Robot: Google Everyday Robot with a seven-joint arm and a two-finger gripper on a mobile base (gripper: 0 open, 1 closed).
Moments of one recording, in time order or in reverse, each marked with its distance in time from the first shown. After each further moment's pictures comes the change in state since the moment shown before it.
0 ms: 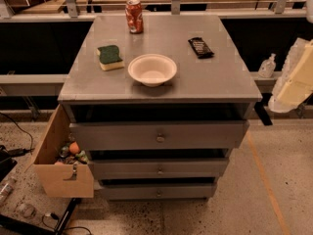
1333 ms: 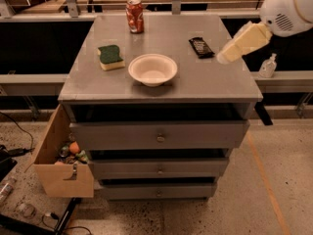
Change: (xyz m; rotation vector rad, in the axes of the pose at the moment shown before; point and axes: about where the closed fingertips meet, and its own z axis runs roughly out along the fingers) arm 0.003 -0.126 0.121 0.183 -0.281 0.368
